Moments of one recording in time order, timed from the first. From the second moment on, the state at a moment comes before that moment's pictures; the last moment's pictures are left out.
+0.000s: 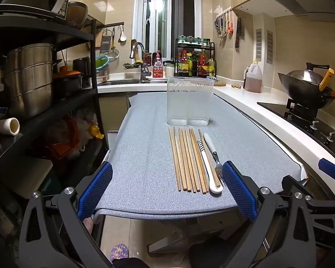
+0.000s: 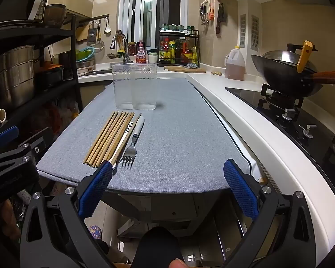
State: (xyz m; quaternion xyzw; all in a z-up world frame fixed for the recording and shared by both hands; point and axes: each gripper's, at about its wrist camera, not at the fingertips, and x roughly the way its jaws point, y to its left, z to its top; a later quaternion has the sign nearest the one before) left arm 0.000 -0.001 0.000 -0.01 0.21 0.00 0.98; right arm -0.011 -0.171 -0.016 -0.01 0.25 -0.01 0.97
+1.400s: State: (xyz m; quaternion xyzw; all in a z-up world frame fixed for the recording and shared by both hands) left arm 0.001 -0.002 -0.011 -0.01 0.21 0.00 0.98; right arm -0.016 -0.172 -0.009 -0.01 0.24 -0.01 0.97
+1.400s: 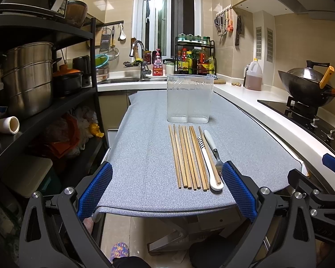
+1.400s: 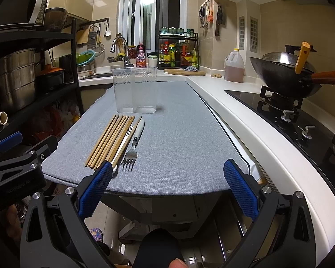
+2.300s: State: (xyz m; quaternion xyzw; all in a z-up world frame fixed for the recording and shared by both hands) left arm 0.003 0.000 -0.014 -0.01 0.22 0.00 0.98; right arm -0.016 -0.172 -0.010 -0.01 0.24 -0.01 0.97
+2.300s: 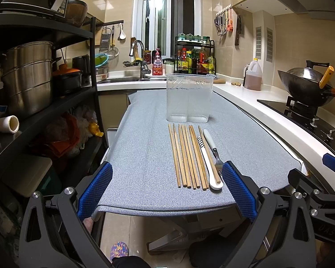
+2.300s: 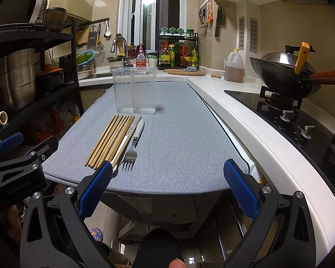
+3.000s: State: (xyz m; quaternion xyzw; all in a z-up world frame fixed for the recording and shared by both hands) left arm 0.003 -0.001 -0.014 -0.01 0.22 0.00 0.98; right arm -0.018 -0.172 -0.006 -0.01 0.23 -0.01 0.97
